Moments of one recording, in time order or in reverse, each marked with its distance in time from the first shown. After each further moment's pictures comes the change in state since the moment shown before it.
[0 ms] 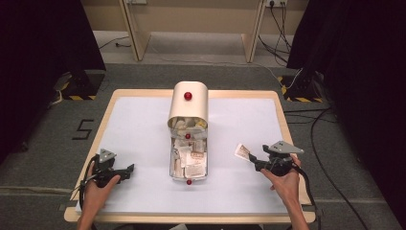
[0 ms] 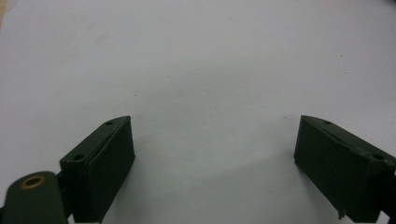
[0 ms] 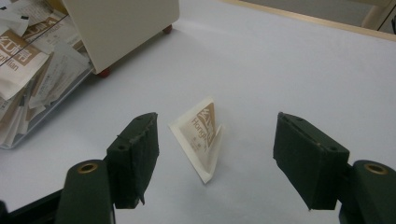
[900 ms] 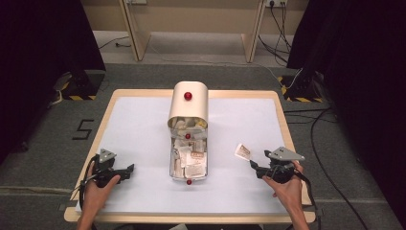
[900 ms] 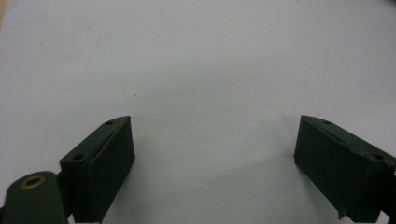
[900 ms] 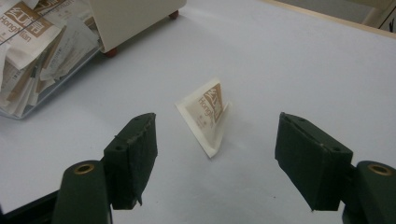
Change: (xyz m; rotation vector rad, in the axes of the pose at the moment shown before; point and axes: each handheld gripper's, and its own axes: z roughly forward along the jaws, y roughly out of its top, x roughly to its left) left arm 0.000 0.000 0.000 0.001 0.000 0.001; right arm 0.007 -0.011 -0.012 0.021 -0.008 -0.046
